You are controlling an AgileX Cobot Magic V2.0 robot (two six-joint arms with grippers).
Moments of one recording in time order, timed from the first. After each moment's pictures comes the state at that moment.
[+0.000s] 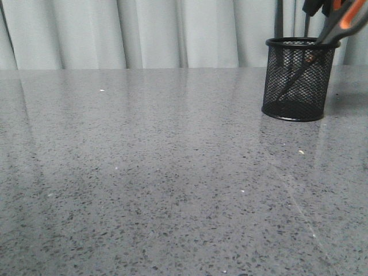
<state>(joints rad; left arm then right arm) -0.70 0.84 -1.35 -0.32 0.88 0.81 0.04 1.72 -1.74 0.29 1.18 -0.32</state>
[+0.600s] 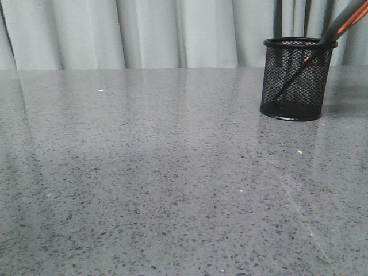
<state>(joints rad) -0.70 0.79 -1.30 -0.09 0.76 0.51 0.04 1.66 -1.94 0.29 1.18 -0.32</state>
